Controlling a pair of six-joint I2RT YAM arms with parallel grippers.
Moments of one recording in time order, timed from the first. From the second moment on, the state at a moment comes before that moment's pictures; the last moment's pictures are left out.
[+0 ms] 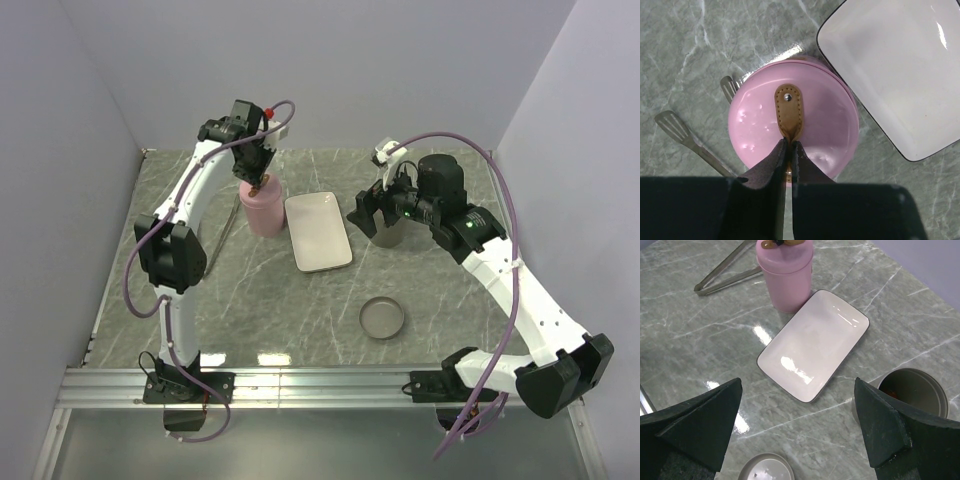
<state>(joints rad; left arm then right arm) -0.31 2.08 2.16 -1.10 0.07 0.20 0.47 1.20 1.28 -0.48 -0.36 -0.15</state>
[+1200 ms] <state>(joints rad) -0.32 1.52 1.72 -0.74 0.33 0.29 0.30 1.11 1.26 -0.52 -0.48 -0.11</state>
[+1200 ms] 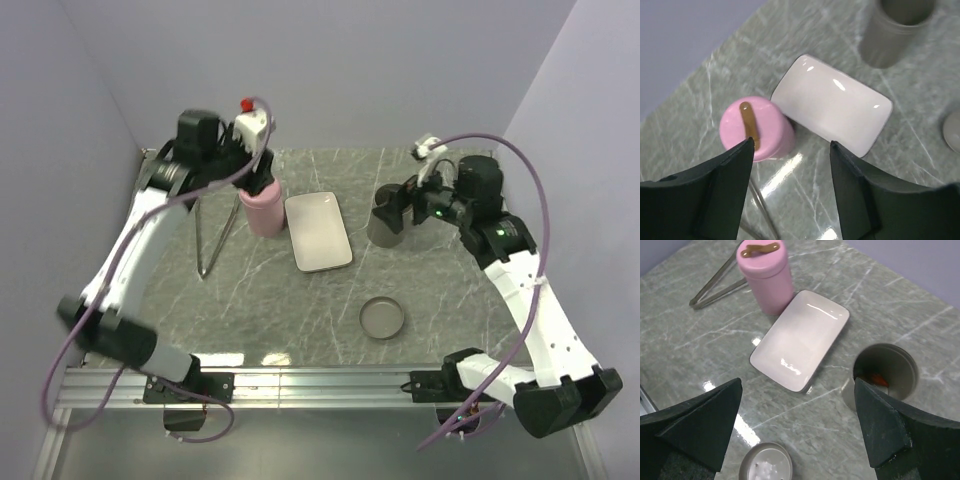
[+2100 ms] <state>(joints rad) -1.11 1.54 1.04 -0.26 0.56 0.59 -0.58 1.15 1.18 -0.58 -1.06 0.13</state>
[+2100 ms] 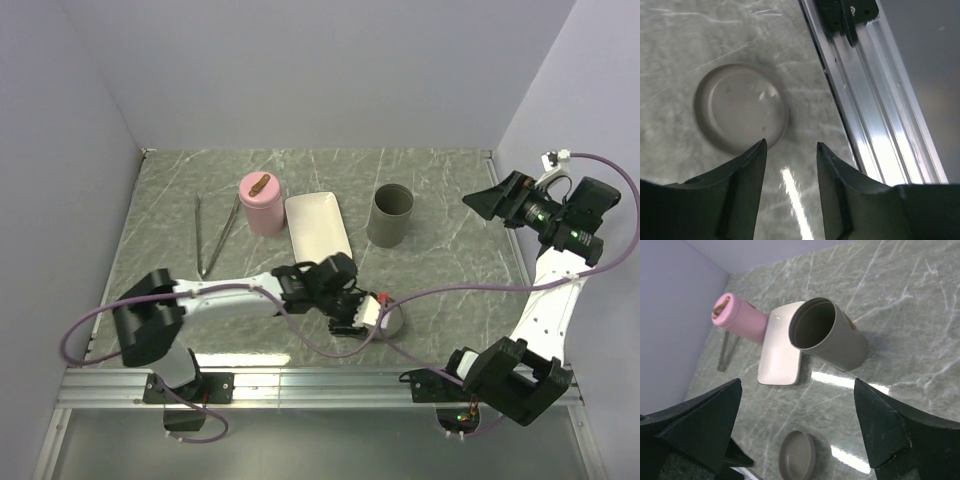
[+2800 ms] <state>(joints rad) -1.20 1.87 1.19 -0.05 0.44 0.45 -0.67 1.20 1.19 -0.64 -1.16 0.08</state>
